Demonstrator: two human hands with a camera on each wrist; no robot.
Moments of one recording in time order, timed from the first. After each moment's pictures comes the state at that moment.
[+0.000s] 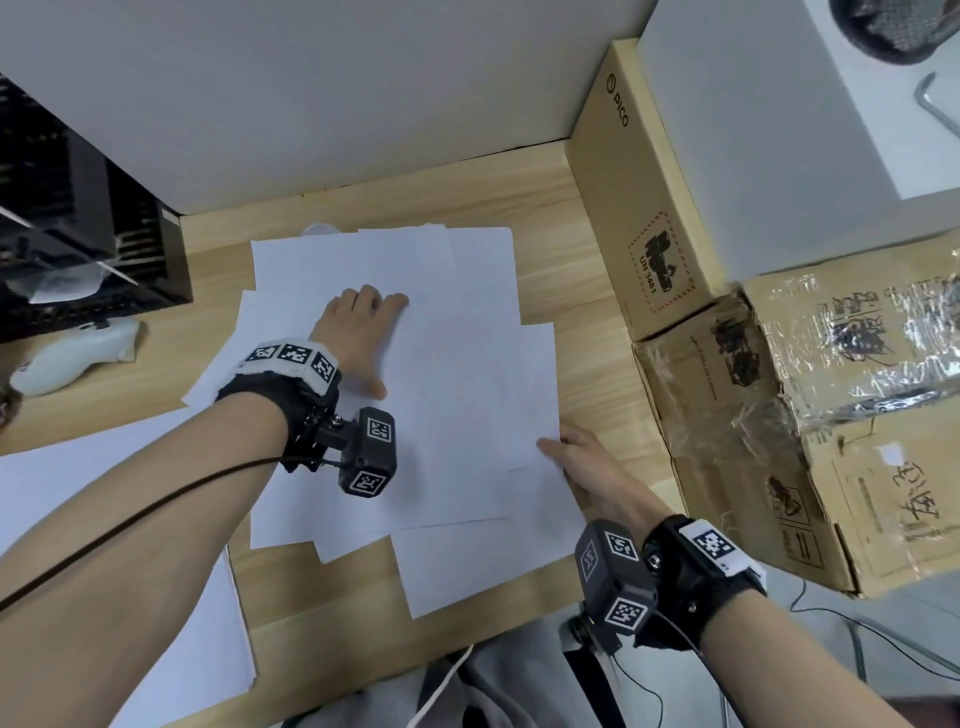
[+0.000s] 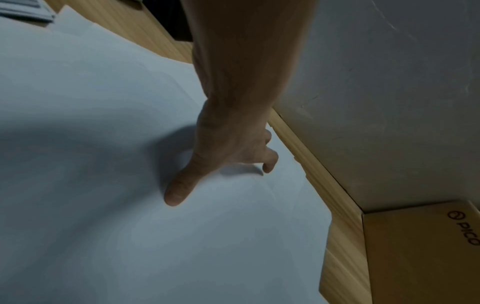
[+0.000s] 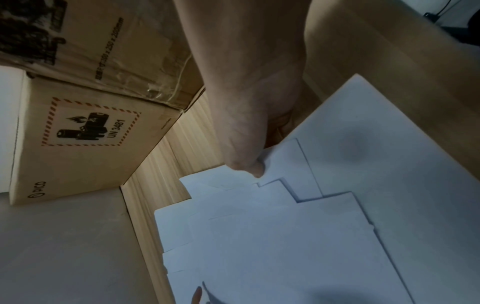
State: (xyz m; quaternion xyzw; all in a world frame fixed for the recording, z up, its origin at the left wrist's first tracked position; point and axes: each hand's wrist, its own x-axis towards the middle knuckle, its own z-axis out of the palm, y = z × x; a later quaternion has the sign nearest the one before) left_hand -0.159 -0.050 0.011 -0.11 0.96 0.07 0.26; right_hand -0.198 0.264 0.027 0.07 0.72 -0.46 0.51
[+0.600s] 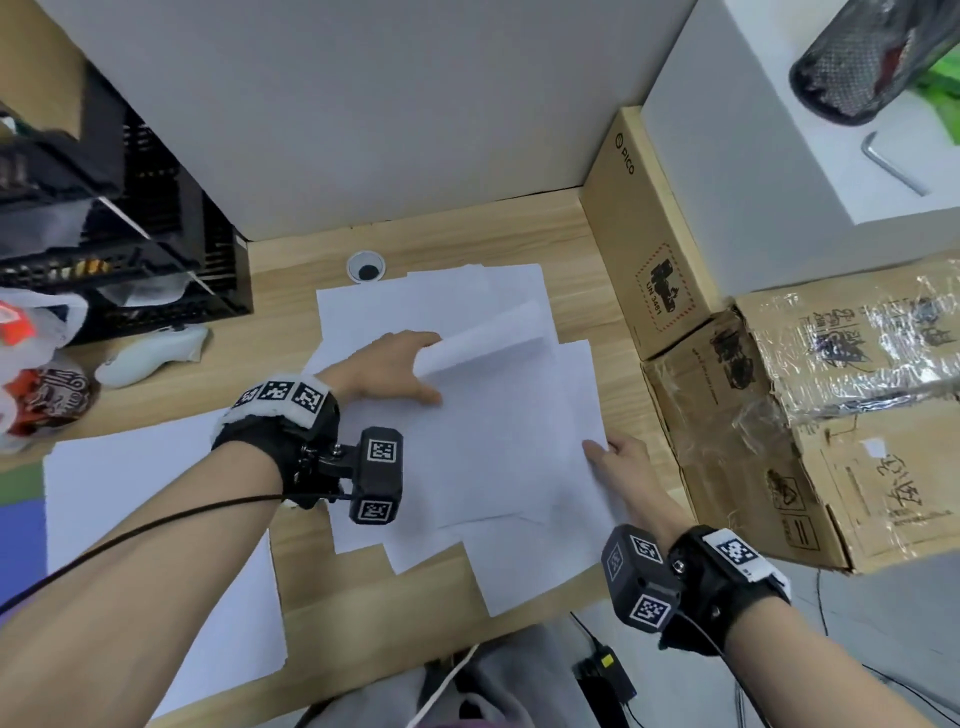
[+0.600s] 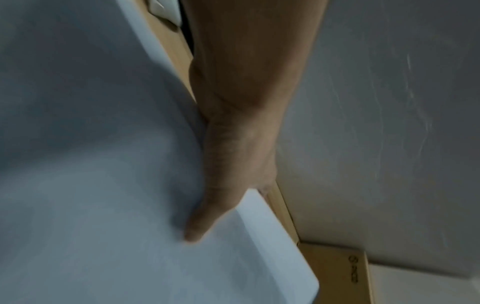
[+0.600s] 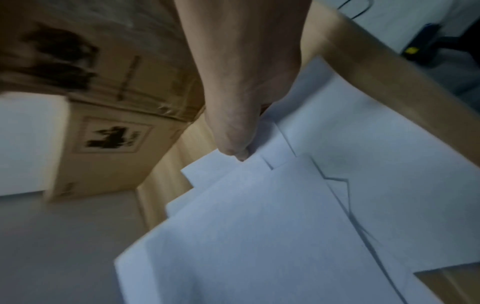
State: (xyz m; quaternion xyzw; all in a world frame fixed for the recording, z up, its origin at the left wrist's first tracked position) left_hand -0.122 -0.033 0.076 -0.15 0.89 0.37 0.23; right_hand -0.185 0.278 0.044 0.10 0.81 -0.46 0.35
